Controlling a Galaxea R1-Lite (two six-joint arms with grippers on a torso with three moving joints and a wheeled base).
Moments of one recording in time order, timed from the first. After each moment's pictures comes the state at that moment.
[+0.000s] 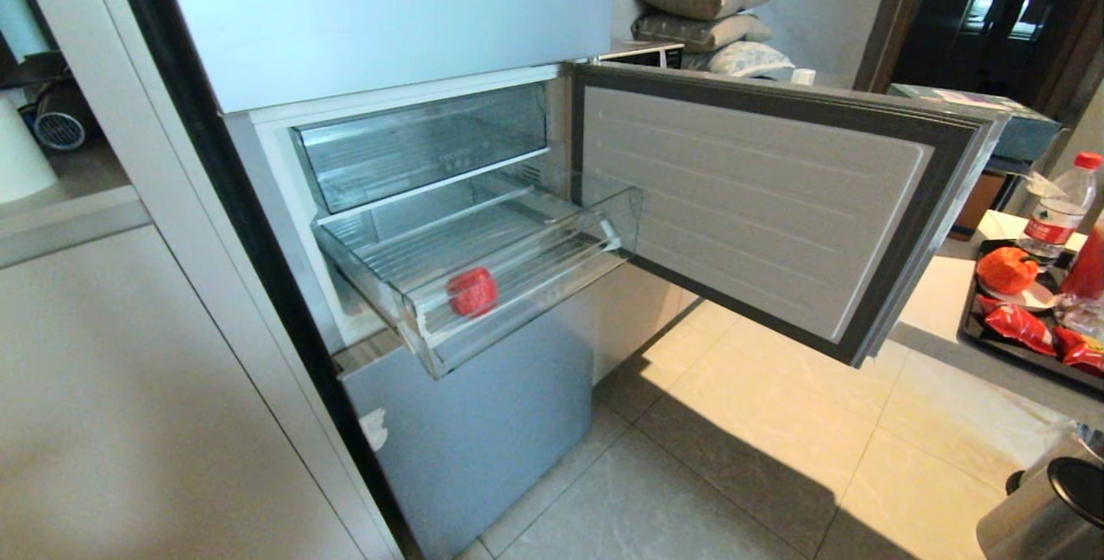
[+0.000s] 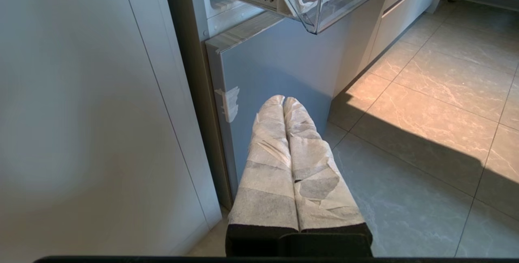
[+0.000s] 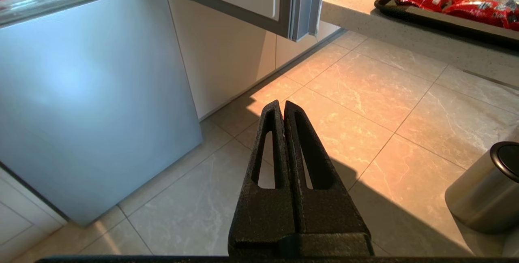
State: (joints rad) left arm 0.00 0.00 0.00 0.00 0.00 0.01; right arm 0.00 0.00 0.00 0.00 -0.03 0.04
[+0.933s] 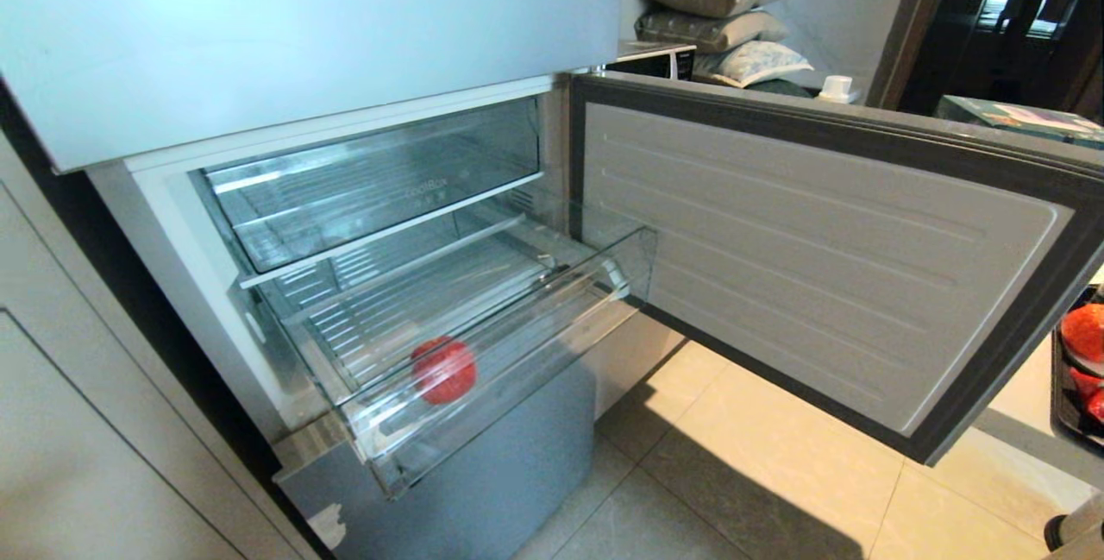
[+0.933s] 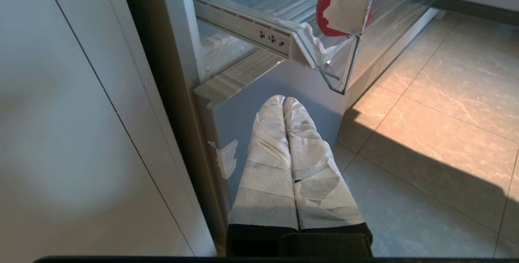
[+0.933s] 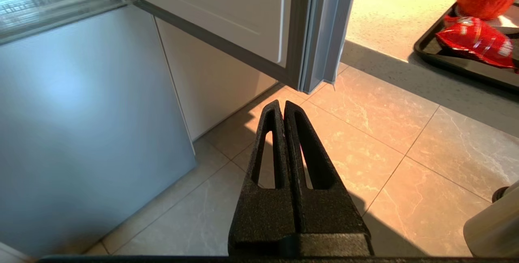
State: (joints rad) left arm 0.00 0.00 0.00 0.00 0.00 0.01; right arm 0.00 0.00 0.00 0.00 -0.03 0.04
